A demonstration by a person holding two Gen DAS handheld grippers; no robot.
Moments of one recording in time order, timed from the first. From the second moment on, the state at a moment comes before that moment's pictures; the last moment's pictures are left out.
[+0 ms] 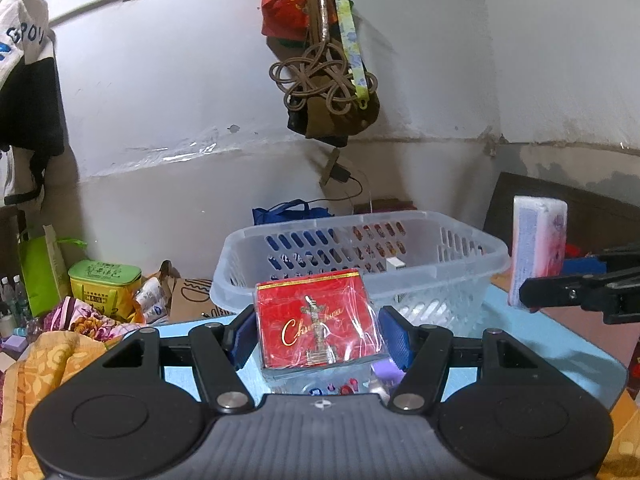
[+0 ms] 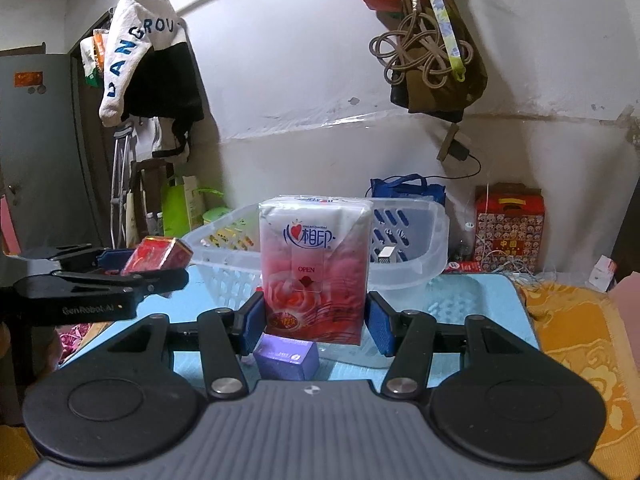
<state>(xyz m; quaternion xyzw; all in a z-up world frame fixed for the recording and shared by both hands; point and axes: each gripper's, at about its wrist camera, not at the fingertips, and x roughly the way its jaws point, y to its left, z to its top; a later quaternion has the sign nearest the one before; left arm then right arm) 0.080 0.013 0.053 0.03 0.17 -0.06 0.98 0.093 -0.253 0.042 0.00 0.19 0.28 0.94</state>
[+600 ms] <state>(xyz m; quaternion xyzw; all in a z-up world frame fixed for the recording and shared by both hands) 0.102 0.029 0.087 -0.01 0.15 -0.04 0.99 0.127 -0.248 0.067 0.01 0.18 0.25 0.95</state>
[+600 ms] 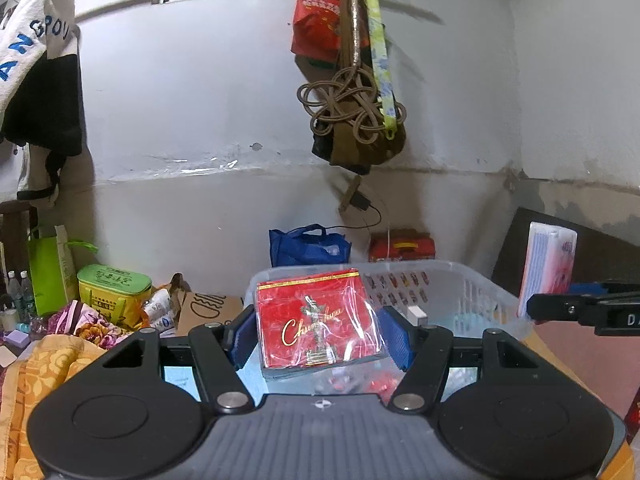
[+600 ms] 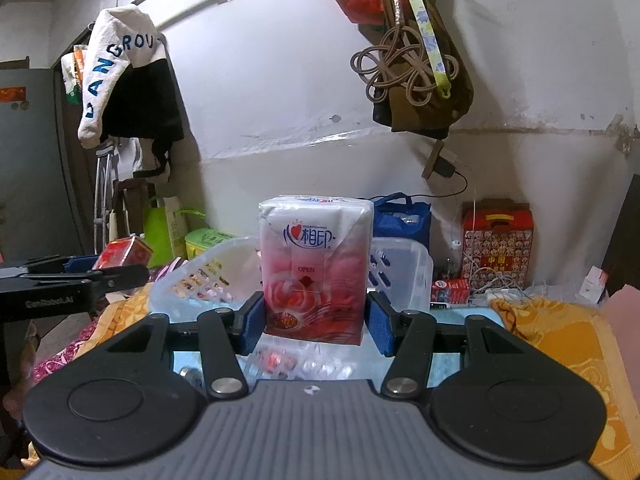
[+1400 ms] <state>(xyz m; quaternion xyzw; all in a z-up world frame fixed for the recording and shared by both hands) 0.193 0.023 0.087 -0.02 0.21 0.00 0.98 0.198 -0.214 0.054 -0.02 0.24 0.22 0.94</state>
